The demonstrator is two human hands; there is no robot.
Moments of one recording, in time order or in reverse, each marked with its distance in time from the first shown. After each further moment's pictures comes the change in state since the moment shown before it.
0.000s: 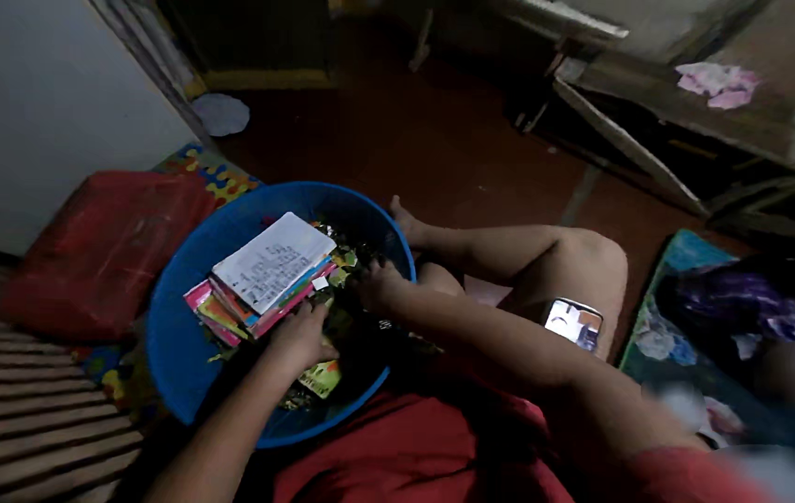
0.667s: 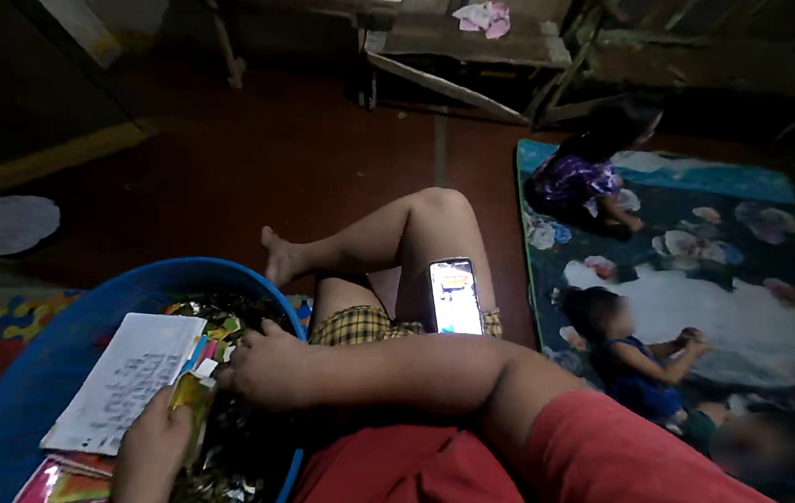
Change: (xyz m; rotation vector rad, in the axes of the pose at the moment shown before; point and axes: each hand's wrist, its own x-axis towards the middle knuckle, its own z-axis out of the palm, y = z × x) left_hand 0.007 -0.017 -0.016 -0.223 0.415 0.054; right_hand -0.075 -0.006 0.000 0.197 0.395 -0.186
